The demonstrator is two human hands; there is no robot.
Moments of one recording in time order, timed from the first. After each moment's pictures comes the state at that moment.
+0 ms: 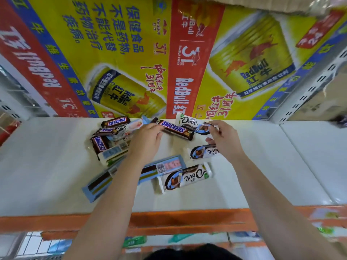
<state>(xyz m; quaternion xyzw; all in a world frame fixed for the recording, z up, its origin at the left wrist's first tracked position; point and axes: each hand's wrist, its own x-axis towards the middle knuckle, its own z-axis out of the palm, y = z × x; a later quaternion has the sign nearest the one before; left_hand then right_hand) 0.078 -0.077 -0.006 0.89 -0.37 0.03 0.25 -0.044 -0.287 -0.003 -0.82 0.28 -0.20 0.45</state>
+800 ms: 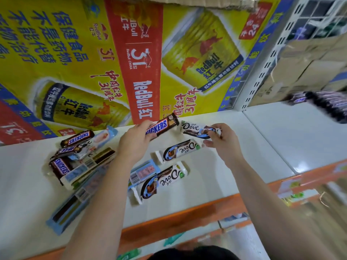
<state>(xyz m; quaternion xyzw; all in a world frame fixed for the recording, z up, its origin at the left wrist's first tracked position) 0.067 -0.134 0.010 0.87 -0.41 -0.04 0.27 -0.110 -0.322 -0.014 -0.69 0.38 -0.28 0.54</state>
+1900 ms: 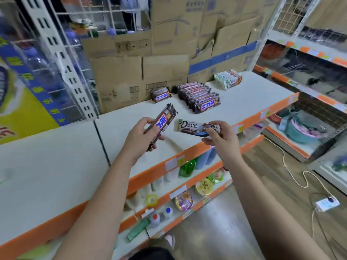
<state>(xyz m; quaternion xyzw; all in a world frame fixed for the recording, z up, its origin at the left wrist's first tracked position) -0.290 -0.510 0.022 0.67 -0.38 -0.35 0.53 -0.501 -0.626 0.011 -0.63 0.44 -0.40 0.50</state>
